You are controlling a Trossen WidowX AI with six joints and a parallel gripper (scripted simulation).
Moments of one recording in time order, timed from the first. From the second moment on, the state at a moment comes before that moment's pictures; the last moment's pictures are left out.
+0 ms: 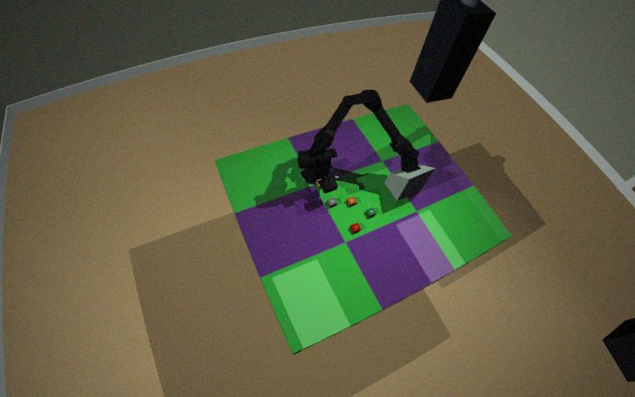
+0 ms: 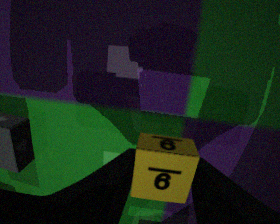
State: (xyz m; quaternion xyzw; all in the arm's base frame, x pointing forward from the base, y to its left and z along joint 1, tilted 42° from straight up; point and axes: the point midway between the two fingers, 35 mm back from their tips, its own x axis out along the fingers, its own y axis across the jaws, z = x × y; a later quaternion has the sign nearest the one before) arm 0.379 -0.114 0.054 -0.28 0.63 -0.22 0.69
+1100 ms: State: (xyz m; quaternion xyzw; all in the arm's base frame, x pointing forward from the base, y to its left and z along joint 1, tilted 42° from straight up) arm 0.368 0.043 0.015 -0.26 0.64 -0.18 0.70
